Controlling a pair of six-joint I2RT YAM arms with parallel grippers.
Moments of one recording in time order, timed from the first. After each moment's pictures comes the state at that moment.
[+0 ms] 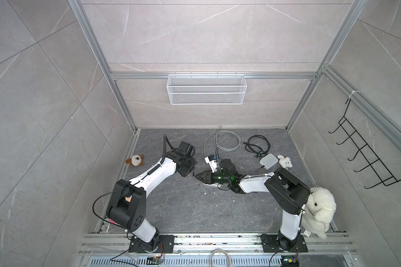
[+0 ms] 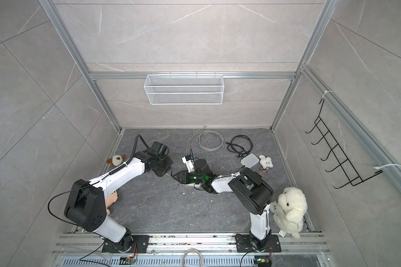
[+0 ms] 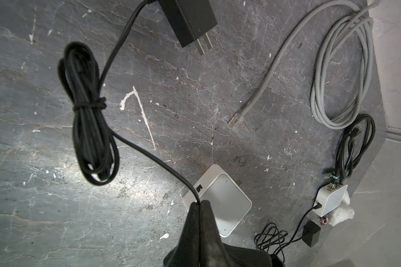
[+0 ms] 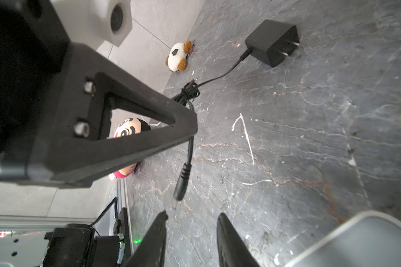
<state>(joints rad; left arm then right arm) -0.49 1.59 1.17 -0.65 0.03 -1.17 0.75 1.91 0.90 0.63 -0.53 0.73</state>
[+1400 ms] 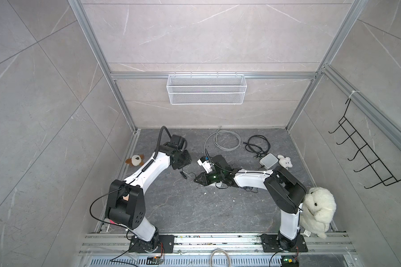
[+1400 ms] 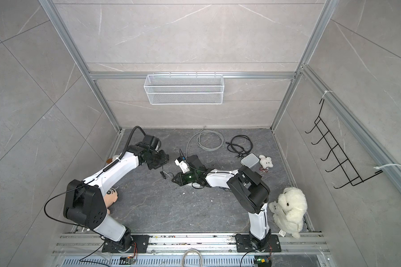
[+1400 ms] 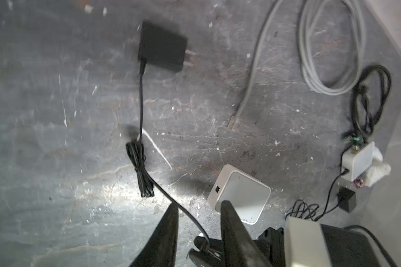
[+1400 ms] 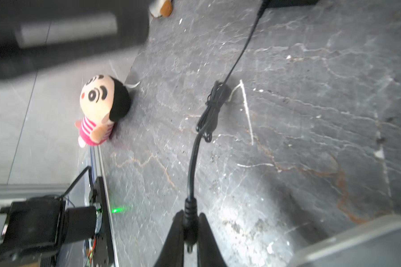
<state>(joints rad) -0.36 1.60 1.31 -0.77 0.19 -0.56 0.77 1.93 1.13 0.10 -0.59 0.43</state>
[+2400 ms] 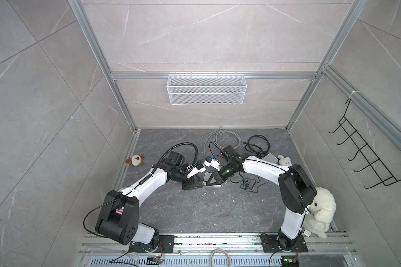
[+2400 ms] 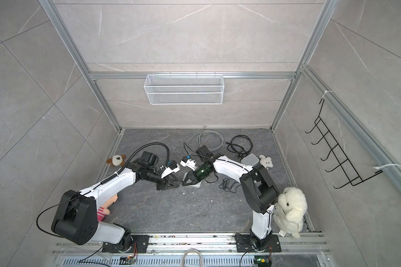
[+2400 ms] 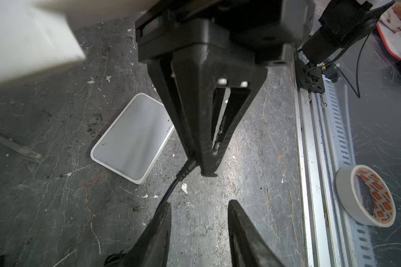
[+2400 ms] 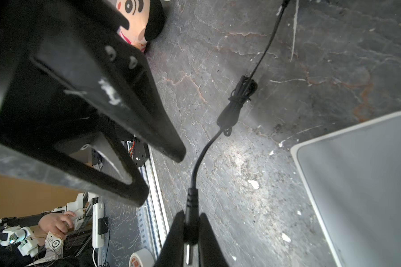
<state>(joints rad) -0.39 1.44 0.91 -0.59 0.82 0.73 0.62 1.87 1.30 -0.60 -0.92 -0.02</state>
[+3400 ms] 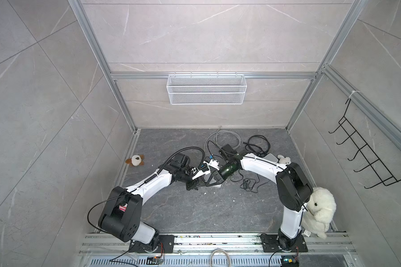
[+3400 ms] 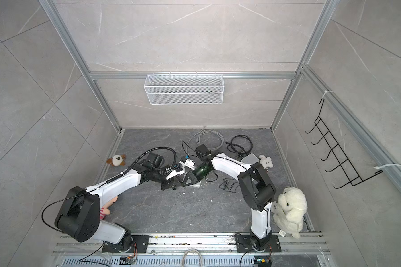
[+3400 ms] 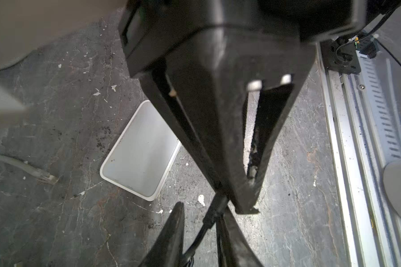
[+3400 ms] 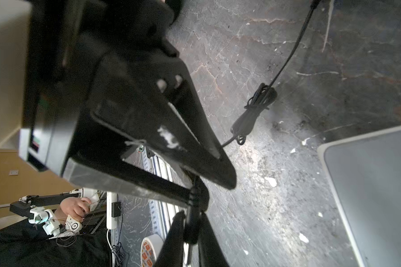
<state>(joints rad) -0.47 1.48 0.90 -0.47 0.72 0.75 0.62 1.92 1.38 -0.73 -0.98 -0.10</state>
